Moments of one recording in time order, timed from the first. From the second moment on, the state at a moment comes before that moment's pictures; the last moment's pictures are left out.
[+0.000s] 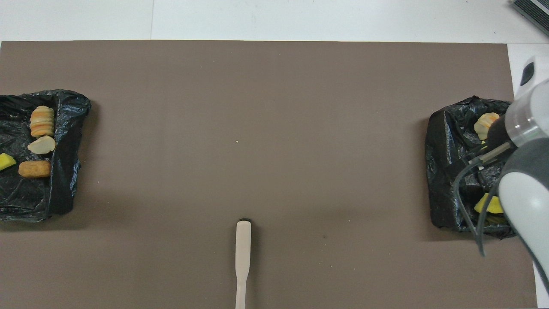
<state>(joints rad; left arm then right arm) 0.29 0.12 -0.01 -1.63 0.88 1.99 1.43 0.10 0.03 -0.02 -1.50 -0.11 1.38 -0.37</state>
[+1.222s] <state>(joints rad) 0.17 0.11 -0.04 -1.62 0.31 1.86 1.24 -0.05 0.03 -0.01 -1.49 -0.03 1.47 -0.09</state>
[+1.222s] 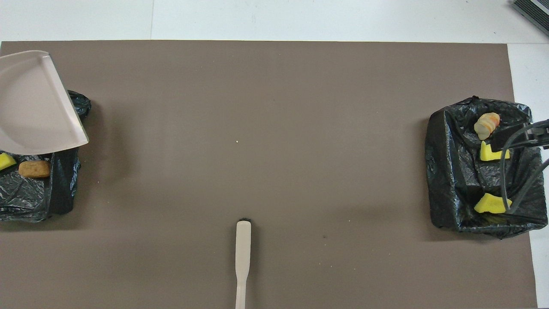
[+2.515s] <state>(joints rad) -0.48 0.18 -0.05 -1.80 -0.01 1.99 -0.22 -0.05 -0.03 0.00 -1.60 -0.03 1.52 -0.06</state>
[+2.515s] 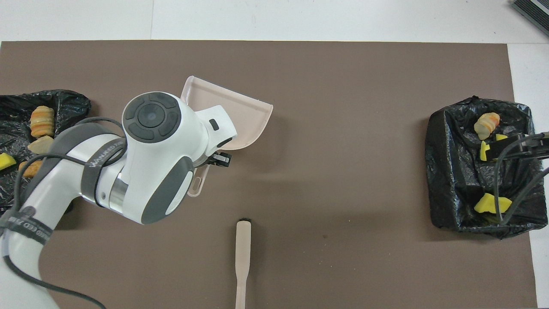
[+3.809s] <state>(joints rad) -0.53 0.36 -0.05 -1.81 -0.10 2.23 -0.43 -0.05 -0.03 0.00 -1.60 -0.03 1.52 -0.06</state>
